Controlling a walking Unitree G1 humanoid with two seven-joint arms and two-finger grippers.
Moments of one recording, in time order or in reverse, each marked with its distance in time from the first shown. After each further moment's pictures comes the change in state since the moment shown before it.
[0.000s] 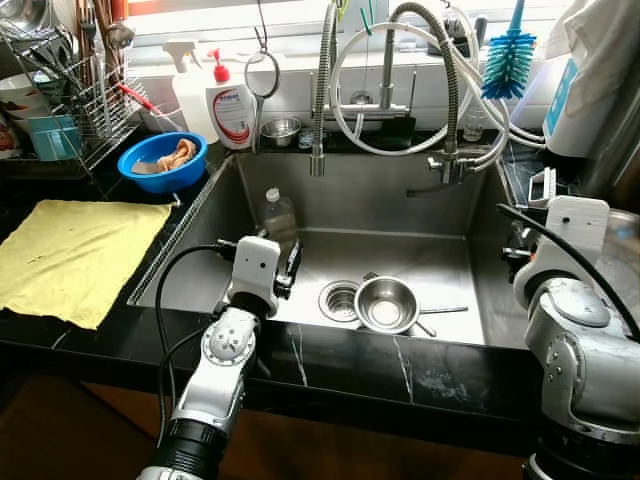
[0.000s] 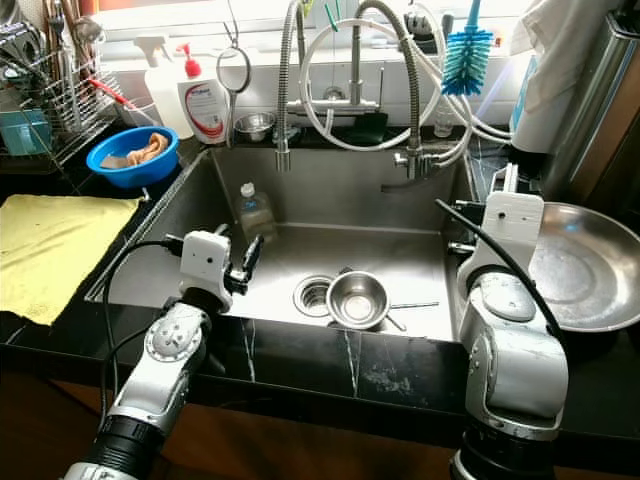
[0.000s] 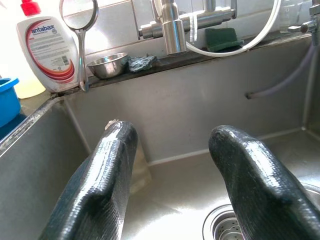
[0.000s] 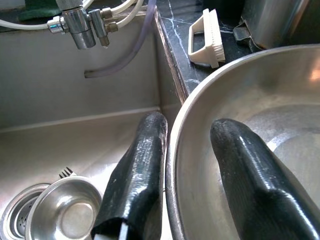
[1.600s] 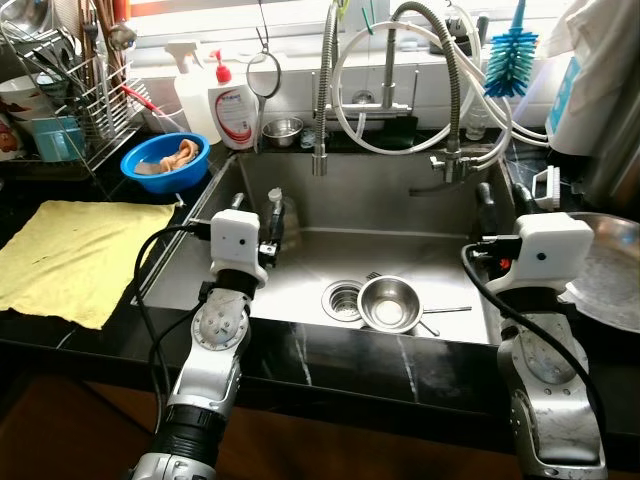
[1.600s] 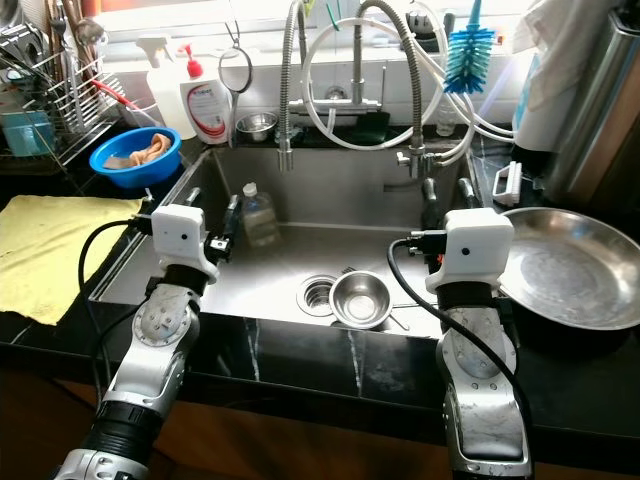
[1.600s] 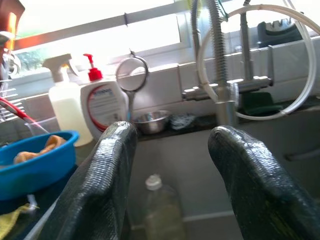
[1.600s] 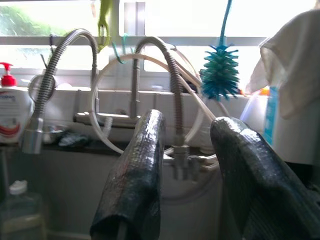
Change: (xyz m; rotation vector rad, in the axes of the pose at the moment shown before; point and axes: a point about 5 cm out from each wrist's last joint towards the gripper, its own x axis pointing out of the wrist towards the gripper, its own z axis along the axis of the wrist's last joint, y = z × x) left arm 0.009 0.013 0.034 -0.003 -0.201 0.129; right arm -0.016 0.028 -0.005 -0.074 -0.684 0.253
